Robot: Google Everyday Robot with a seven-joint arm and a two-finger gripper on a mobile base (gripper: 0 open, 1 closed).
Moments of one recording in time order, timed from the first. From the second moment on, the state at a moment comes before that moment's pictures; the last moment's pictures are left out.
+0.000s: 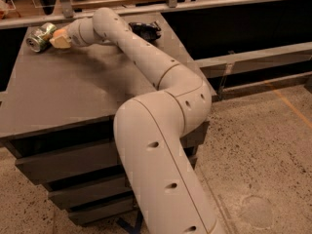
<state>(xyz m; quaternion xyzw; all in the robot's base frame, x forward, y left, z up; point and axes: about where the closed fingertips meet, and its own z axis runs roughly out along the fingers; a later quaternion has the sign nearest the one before) 0.874 0.328 0.858 -0.48 0.65 0.27 0.53</state>
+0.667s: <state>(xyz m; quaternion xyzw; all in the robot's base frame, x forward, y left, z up) 0.872 0.339 0.844 -0.48 0.65 0.27 0.52</state>
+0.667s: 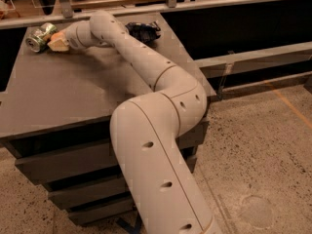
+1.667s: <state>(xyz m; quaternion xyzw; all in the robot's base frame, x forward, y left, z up) 0.873 0.337 0.841 -0.48 0.65 0.27 0.52</state>
